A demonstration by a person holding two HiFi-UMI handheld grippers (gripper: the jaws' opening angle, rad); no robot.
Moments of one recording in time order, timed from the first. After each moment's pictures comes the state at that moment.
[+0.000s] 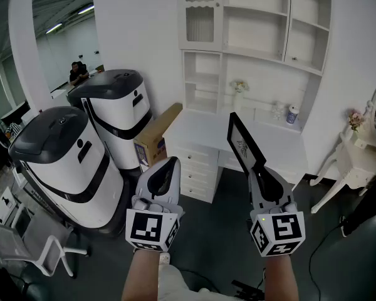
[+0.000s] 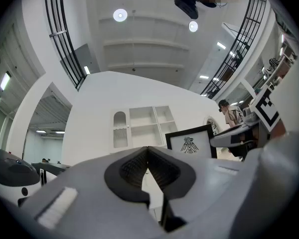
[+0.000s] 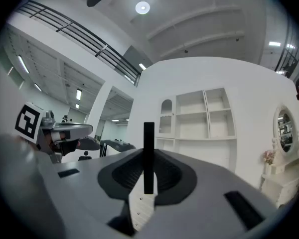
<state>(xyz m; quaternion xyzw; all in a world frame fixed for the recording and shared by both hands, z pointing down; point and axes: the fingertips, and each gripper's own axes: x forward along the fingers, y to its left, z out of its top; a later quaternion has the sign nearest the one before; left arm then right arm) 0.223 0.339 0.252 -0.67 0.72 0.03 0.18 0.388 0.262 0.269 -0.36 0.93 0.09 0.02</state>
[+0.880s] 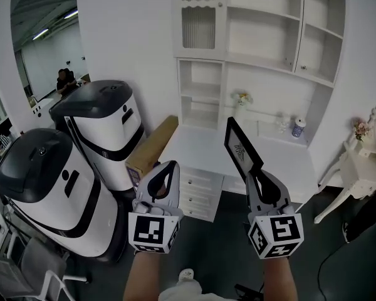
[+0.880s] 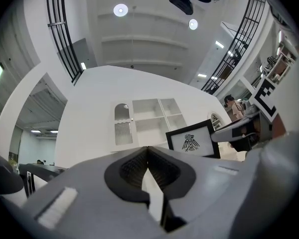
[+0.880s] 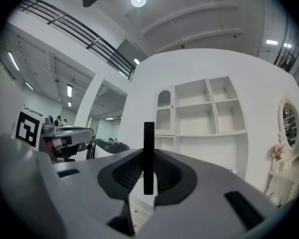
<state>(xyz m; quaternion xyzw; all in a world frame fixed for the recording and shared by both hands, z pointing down) 0.100 0.189 0.260 -0.68 0.71 0.02 0.18 0.268 0.125 0.272 -0.39 0.92 0.07 0.01</state>
